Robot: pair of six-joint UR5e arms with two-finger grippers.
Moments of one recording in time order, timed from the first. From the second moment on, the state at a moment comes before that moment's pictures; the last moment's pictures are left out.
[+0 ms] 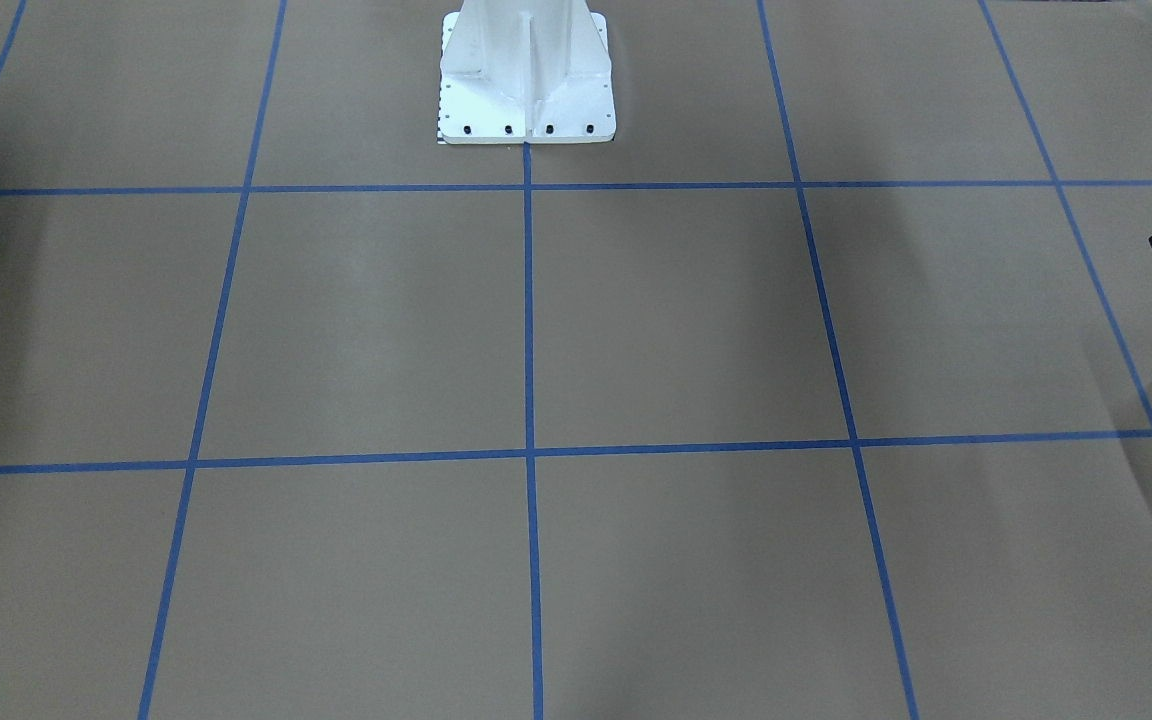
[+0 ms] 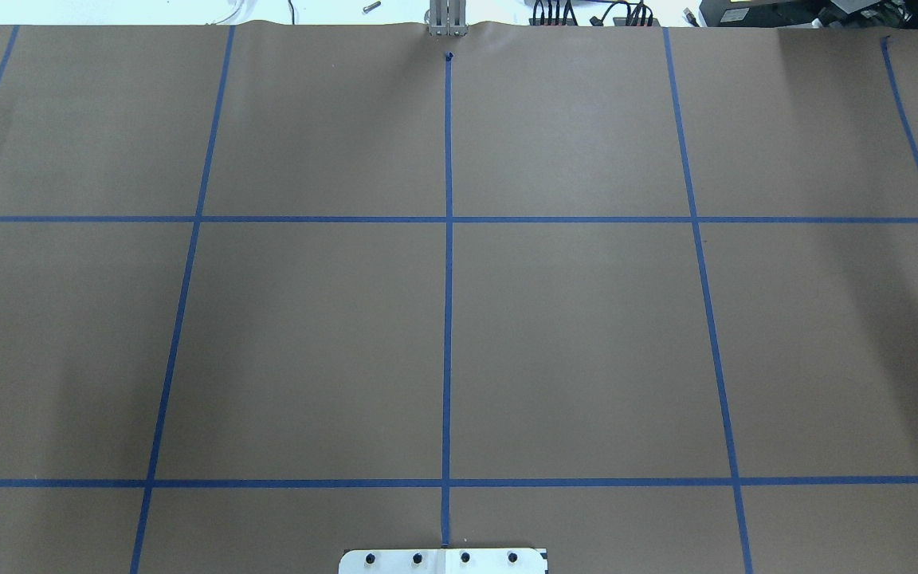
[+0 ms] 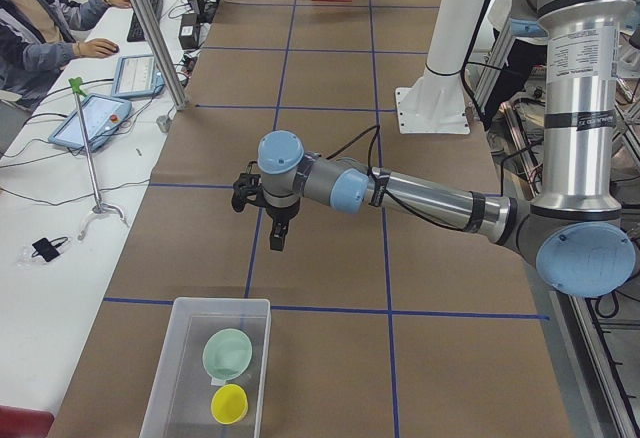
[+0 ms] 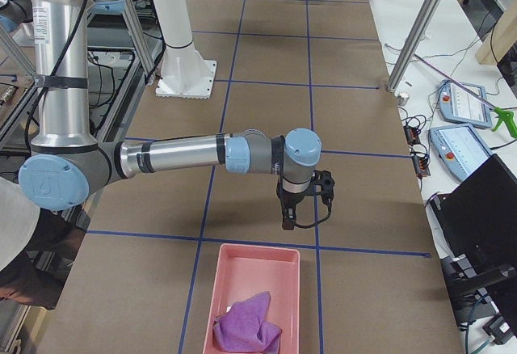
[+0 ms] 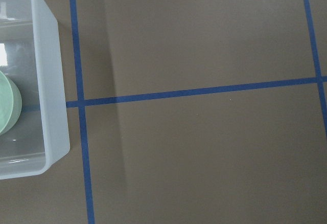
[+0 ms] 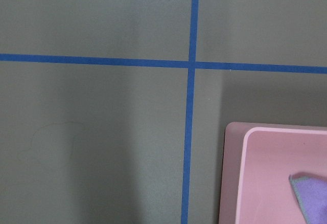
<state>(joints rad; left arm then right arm) -1.41 -1.50 -1.85 -1.68 -2.40 -0.22 1.51 -1.60 1.75 -1.71 2.32 0.02</state>
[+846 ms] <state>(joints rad) -1.41 -1.50 -1.81 -1.69 -2.39 -0.22 1.51 -1.61 1.75 -1.70 2.32 0.02</state>
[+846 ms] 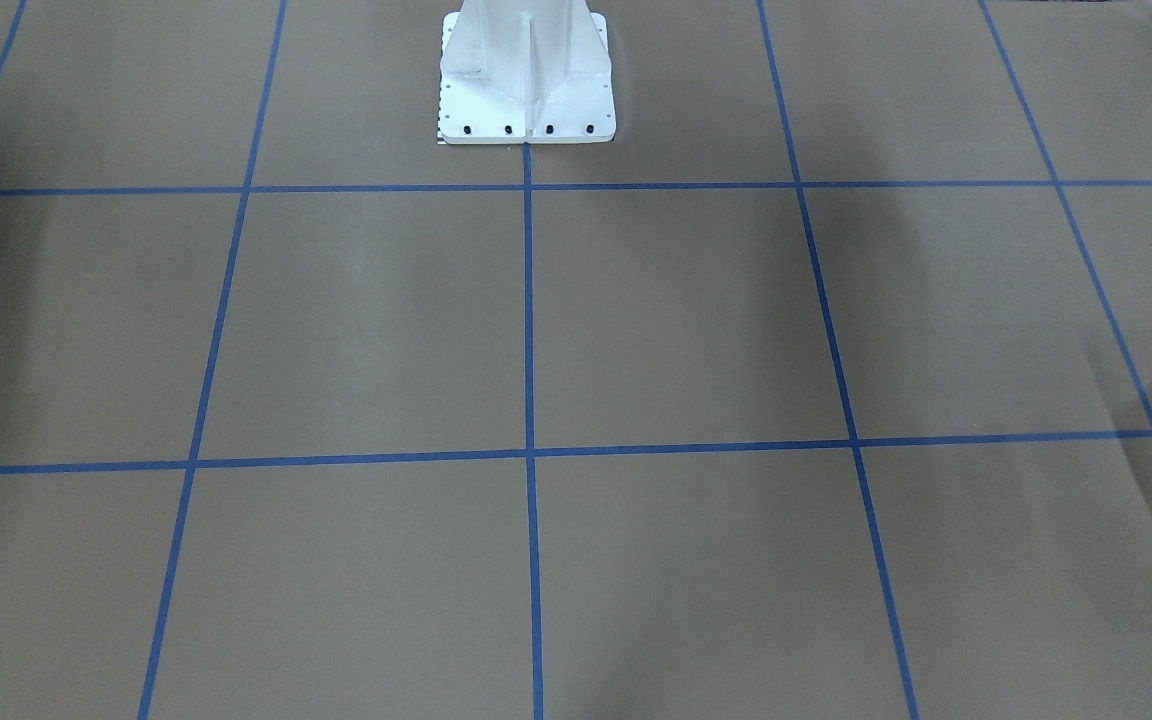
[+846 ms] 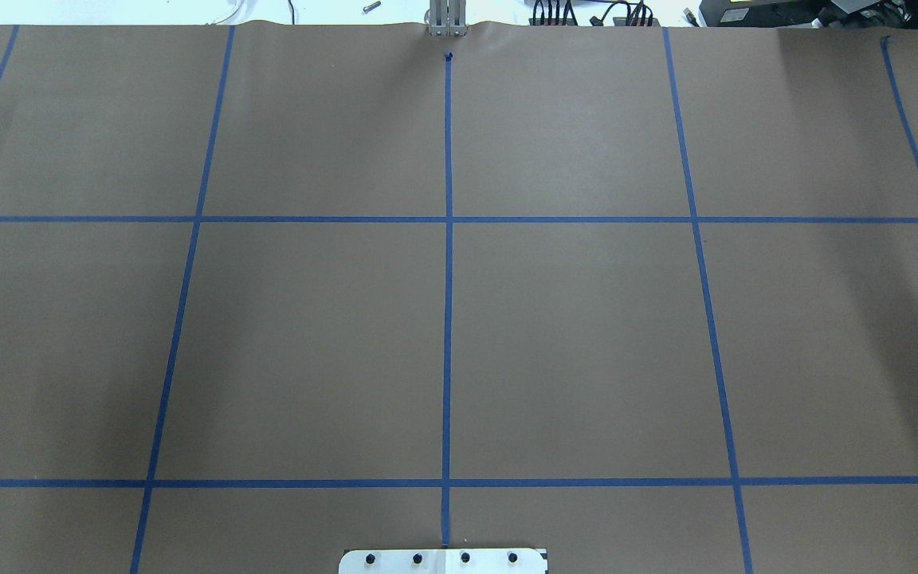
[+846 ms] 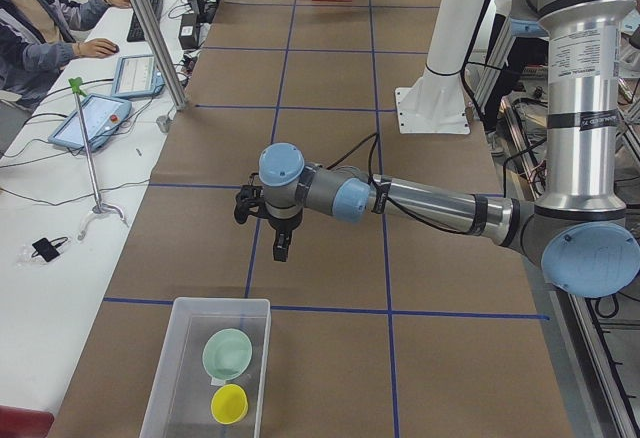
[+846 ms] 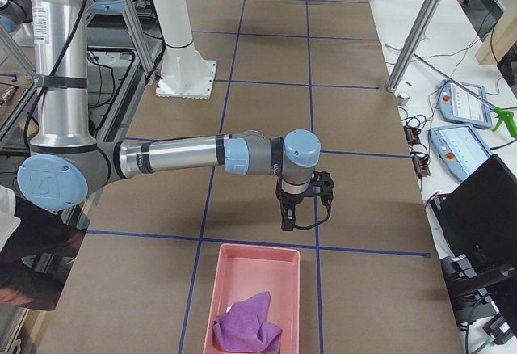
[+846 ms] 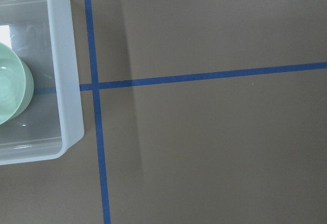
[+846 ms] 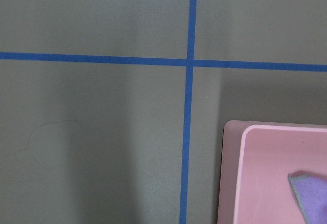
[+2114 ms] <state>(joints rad) -1.41 -1.54 -1.76 -1.69 -2.39 -0.22 1.51 -1.61 1.77 -1.70 2.33 0.02</state>
